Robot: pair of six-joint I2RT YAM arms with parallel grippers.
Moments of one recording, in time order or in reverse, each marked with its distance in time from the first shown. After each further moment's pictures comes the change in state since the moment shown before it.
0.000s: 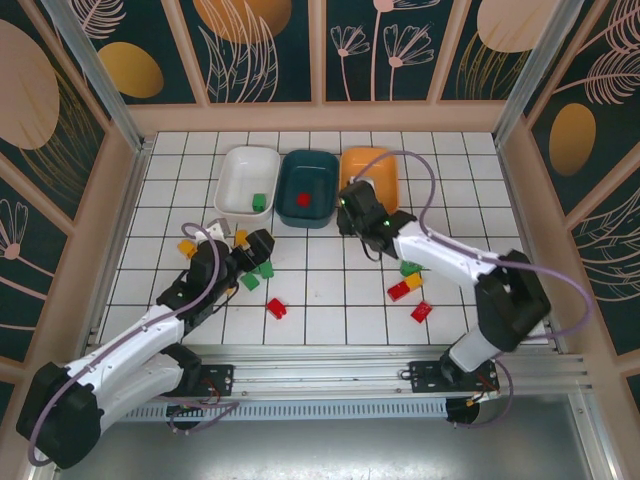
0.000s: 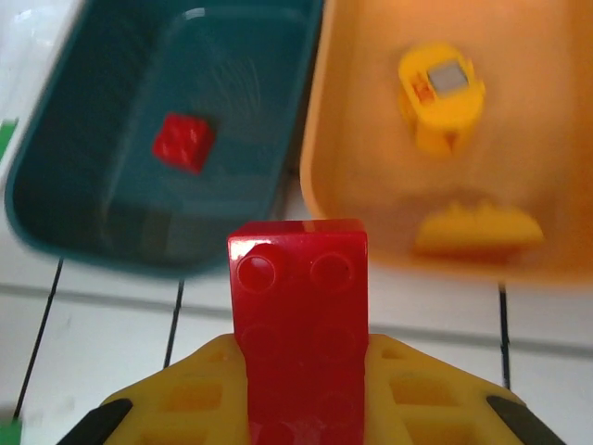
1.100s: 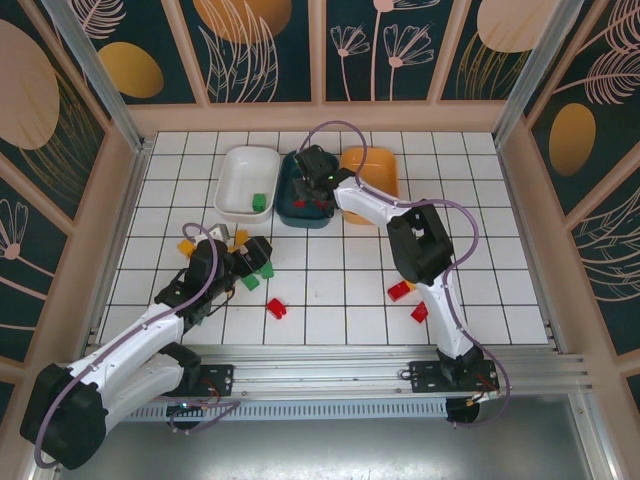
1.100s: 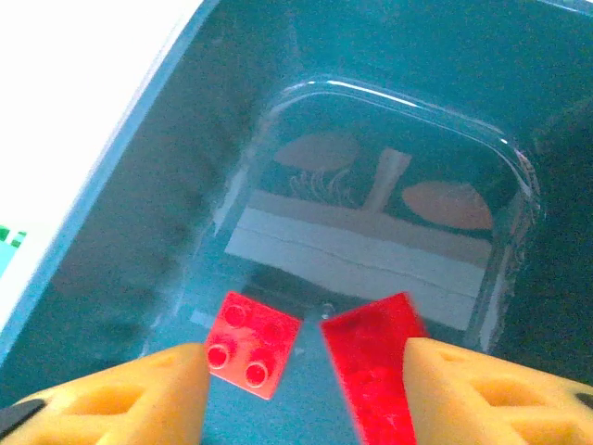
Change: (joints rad) left arm 0.048 0.010 0.000 -0.102 0.097 0.000; right arm -0.029 0.674 0.748 -0.114 -0.116 -0.224
